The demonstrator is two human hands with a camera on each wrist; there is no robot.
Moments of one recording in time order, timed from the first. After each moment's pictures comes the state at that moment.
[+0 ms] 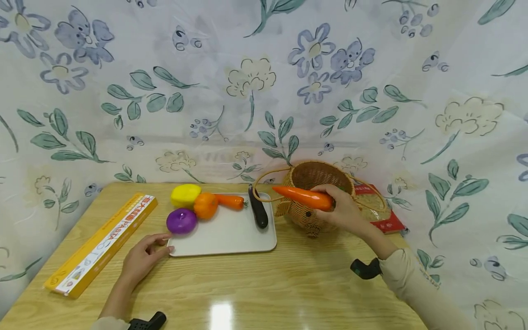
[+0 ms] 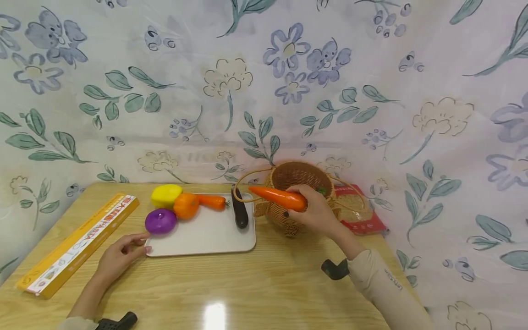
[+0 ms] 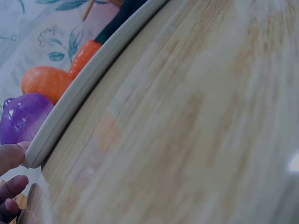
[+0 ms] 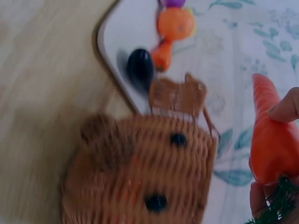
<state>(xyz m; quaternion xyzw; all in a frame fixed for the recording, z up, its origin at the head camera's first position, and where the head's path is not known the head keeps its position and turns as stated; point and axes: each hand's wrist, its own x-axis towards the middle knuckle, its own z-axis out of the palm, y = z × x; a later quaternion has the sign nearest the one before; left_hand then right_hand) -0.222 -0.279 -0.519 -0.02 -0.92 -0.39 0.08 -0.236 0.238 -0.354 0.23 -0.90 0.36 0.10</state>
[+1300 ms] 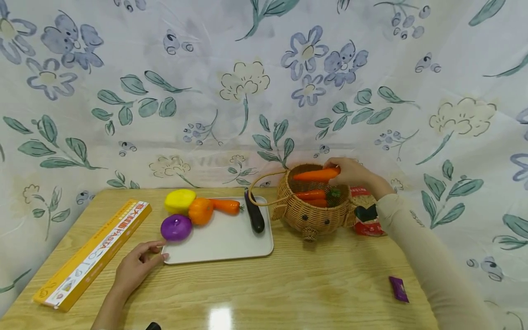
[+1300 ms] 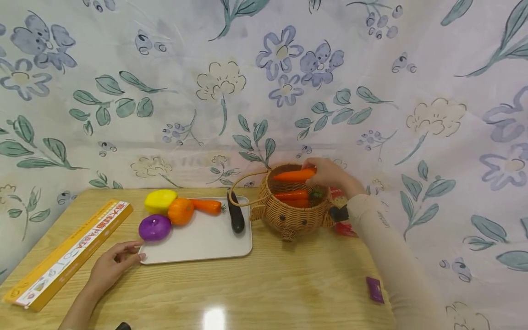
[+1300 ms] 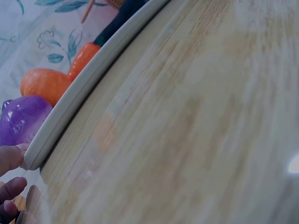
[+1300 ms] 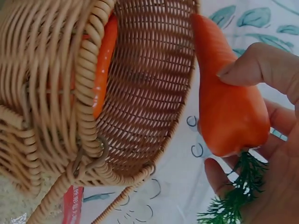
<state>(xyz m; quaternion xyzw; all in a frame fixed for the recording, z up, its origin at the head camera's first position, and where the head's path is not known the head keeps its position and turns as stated) -0.222 -0.277 -0.518 -0.01 -0.92 -0.40 0.08 -0.333 0.292 -0.298 0.16 -0.96 0.22 -0.05</state>
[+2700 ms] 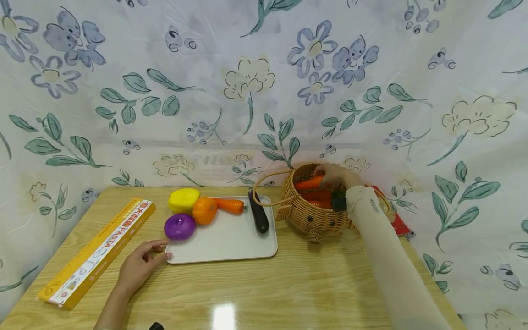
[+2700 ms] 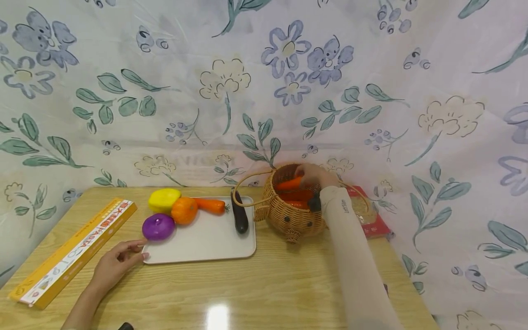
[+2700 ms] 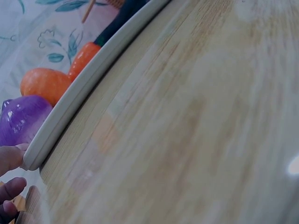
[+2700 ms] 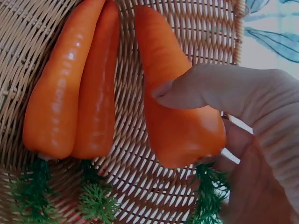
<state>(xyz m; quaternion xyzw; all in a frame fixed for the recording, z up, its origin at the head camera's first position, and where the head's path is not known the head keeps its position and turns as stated) -0.224 -0.276 -0.518 -0.01 -0.92 -0.40 0.08 -0.404 0.269 -0.343 0.15 -0.95 0.19 -0.17</state>
